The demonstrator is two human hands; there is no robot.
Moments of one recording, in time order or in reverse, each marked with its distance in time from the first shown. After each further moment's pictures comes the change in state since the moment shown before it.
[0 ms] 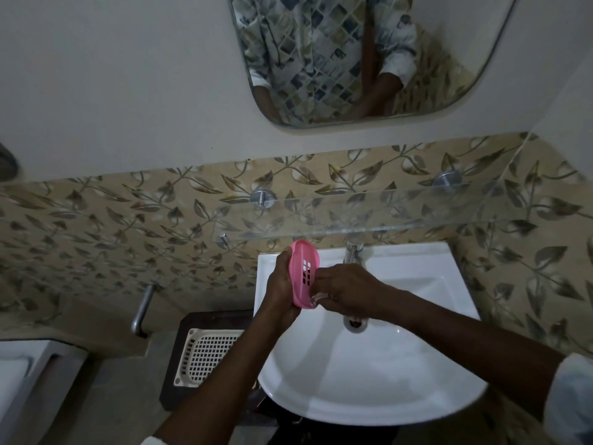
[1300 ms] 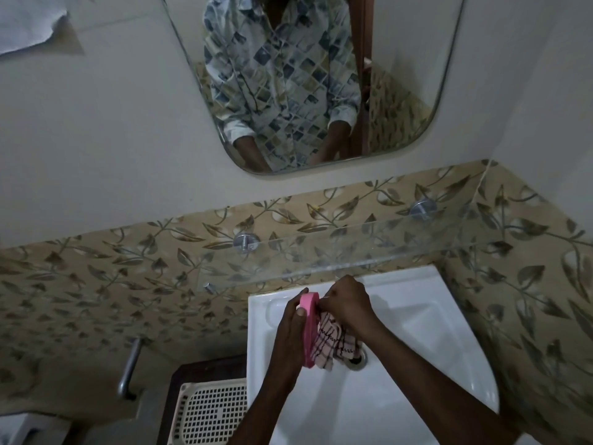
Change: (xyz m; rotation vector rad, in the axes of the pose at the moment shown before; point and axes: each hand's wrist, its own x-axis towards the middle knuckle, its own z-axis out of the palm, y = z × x) left_hand -0.010 -0.034 0.010 0.481 -0.070 0.438; right_hand 0.028 0.029 0.000 0.524 0.166 1.224
